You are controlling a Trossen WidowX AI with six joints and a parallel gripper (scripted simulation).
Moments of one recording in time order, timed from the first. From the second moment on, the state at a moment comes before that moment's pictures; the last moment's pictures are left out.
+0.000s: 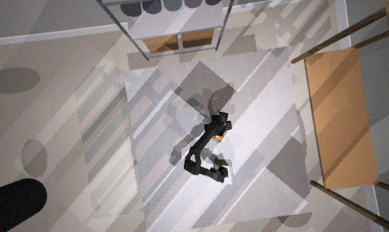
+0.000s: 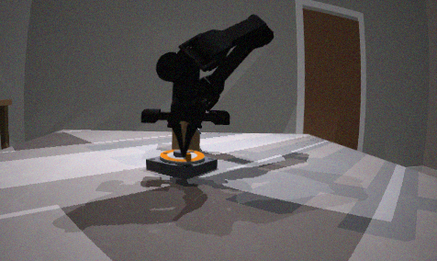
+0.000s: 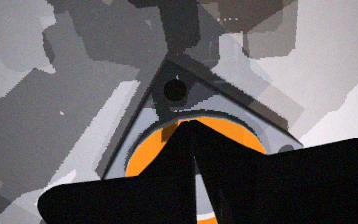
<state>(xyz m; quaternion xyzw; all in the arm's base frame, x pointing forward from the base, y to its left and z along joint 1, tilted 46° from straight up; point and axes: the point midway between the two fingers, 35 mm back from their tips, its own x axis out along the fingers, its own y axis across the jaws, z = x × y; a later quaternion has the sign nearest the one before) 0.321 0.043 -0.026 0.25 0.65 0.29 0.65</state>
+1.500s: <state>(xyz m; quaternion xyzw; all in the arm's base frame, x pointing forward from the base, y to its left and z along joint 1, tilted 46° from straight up) 0.291 0.070 0.005 0.25 0.65 0.29 0.65</state>
